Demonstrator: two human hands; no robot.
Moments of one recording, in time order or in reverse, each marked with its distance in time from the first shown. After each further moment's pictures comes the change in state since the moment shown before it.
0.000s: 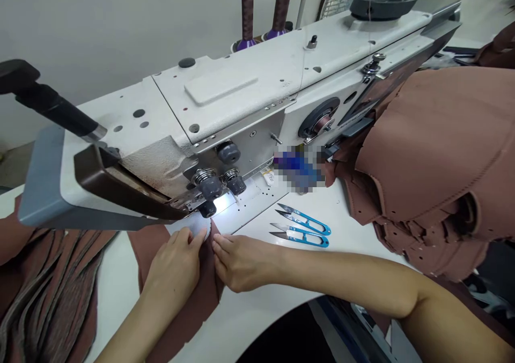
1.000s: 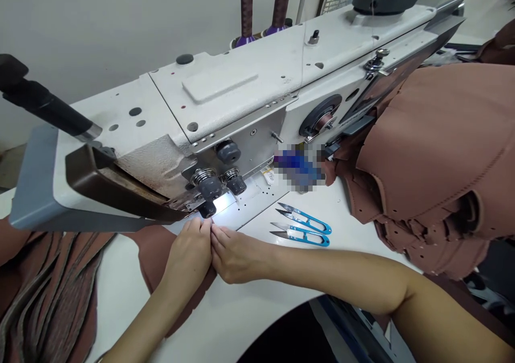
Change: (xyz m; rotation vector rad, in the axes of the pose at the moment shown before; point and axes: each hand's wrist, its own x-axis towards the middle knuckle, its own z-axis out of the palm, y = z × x) left_hand 0.022 0.011 0.016 -0.152 0.265 0.129; right_hand 0.006 -0.002 0.018 -0.146 0.052 0.088
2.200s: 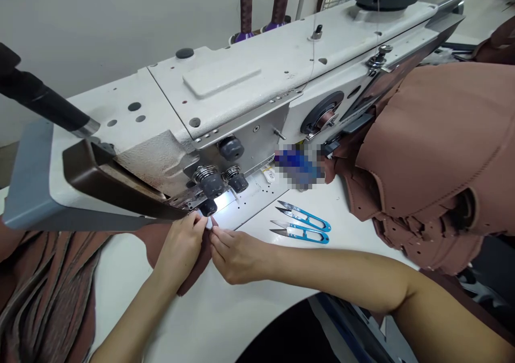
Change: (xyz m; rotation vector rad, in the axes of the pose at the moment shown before) left_hand 0.008 -0.026 0.002 0.017 0.070 0.115; right_hand -0.005 -0.006 0.001 0.134 0.007 0.071
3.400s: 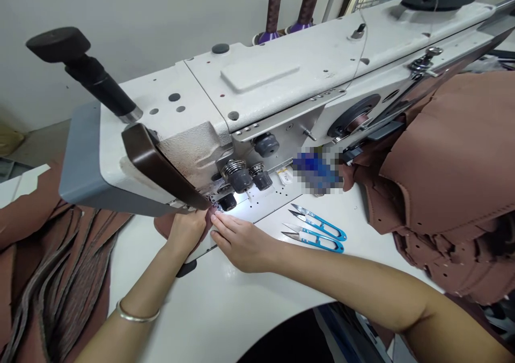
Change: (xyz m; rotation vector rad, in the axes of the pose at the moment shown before) left_hand 0.012 -0.035 0.032 0.189 0.242 0.026; right_hand 0.010 0.011 0.002 0.107 -0.106 0.097
